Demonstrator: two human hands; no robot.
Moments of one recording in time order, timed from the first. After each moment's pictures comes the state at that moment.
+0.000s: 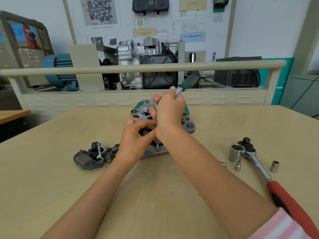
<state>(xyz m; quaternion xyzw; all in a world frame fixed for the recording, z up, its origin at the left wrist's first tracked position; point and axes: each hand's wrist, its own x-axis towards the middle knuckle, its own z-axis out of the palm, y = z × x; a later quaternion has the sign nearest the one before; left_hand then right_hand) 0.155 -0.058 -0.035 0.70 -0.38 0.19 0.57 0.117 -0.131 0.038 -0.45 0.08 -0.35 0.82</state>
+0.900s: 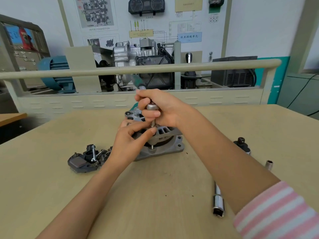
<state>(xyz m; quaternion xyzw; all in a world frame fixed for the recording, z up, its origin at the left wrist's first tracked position) 0.152 -0.057 -0.035 0.70 -0.37 0.18 0.58 0.114 -0.167 0.060 -0.63 -0.04 0.03 0.77</state>
